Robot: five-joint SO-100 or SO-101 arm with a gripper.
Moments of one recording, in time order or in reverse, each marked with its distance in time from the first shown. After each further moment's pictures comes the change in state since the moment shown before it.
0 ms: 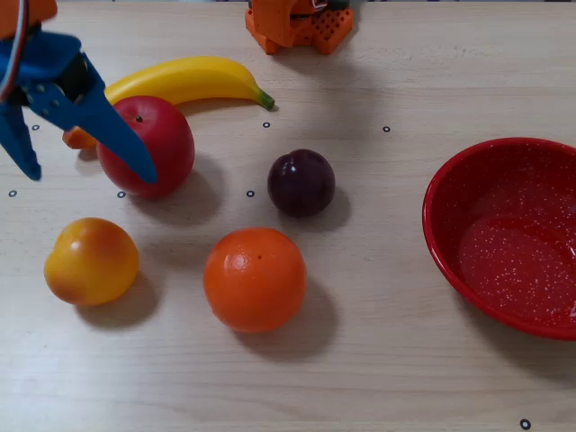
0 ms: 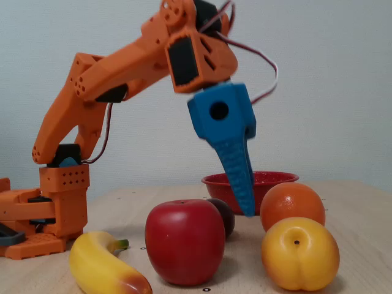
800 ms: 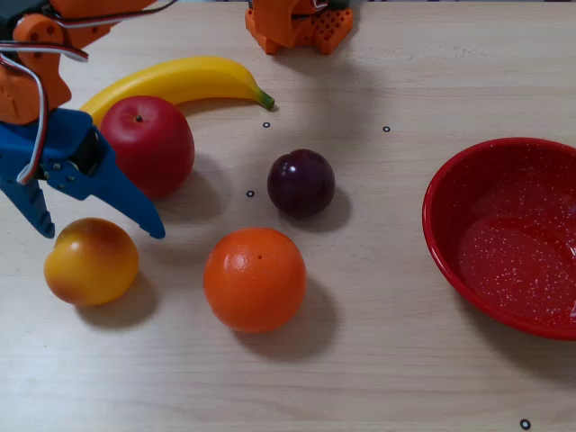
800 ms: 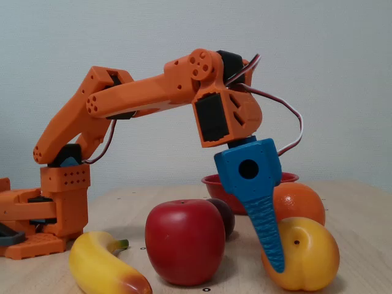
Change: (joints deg) arm -2.1 -10.3 -0.1 -11.6 4.0
